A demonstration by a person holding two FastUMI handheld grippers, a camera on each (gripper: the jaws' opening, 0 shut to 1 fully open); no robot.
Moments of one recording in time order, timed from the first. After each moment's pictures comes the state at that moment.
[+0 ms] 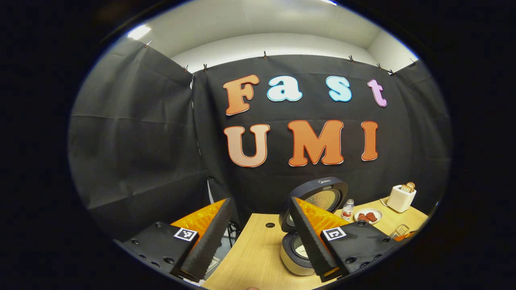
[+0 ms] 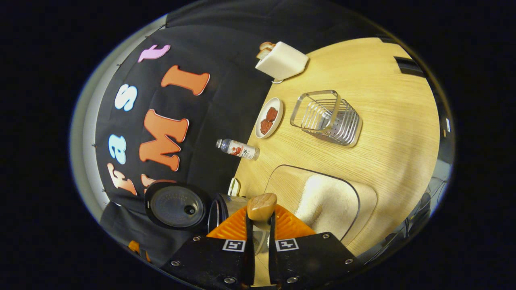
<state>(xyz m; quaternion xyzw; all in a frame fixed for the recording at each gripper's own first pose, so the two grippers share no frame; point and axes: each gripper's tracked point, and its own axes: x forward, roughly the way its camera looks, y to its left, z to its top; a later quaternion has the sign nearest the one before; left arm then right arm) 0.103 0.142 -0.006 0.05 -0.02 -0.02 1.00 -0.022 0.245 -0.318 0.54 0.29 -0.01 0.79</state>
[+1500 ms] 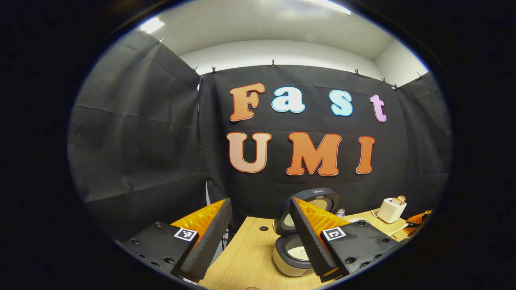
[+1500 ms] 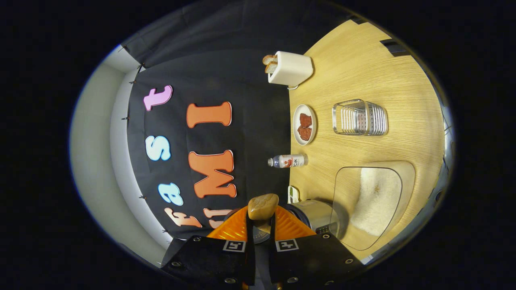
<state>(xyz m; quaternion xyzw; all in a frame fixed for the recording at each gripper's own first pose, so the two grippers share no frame) 0.068 0.156 0.015 0.01 -0.04 -0.03 1.00 0.002 0.235 -0.168 0.67 0.20 0.06 0.71</state>
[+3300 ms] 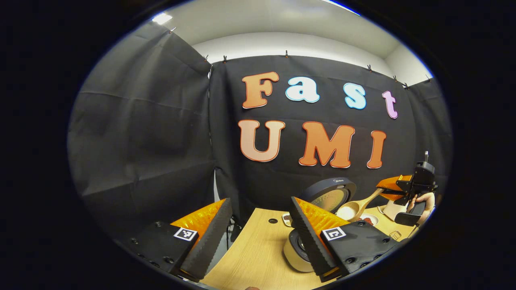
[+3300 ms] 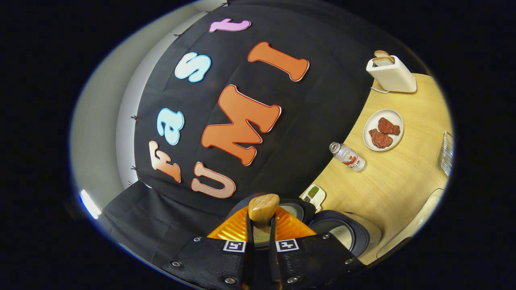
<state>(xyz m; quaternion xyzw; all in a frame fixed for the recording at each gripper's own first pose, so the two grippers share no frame) 0.093 0.204 -0.018 0.00 0.00 0.00 1.00 0.119 0.417 -0.093 0.46 0.21 0.18 0.85</state>
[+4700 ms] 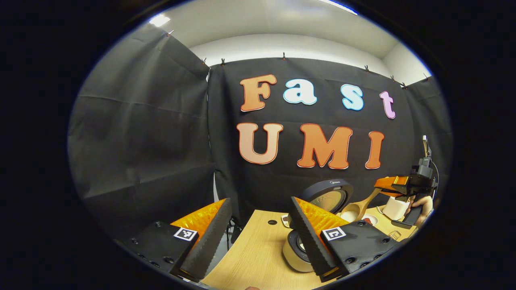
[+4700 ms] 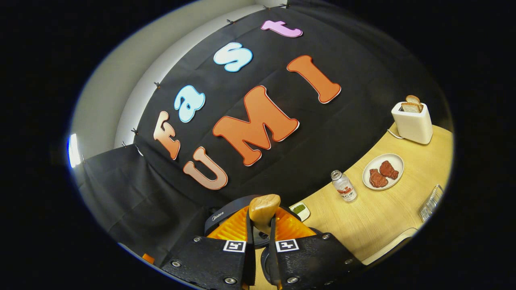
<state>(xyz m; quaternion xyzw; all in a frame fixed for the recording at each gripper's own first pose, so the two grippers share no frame) 0.083 0.199 -0.009 0.00 -0.01 -0.01 1.00 0.110 0.420 -0.078 0.31 0.15 0.19 0.92</state>
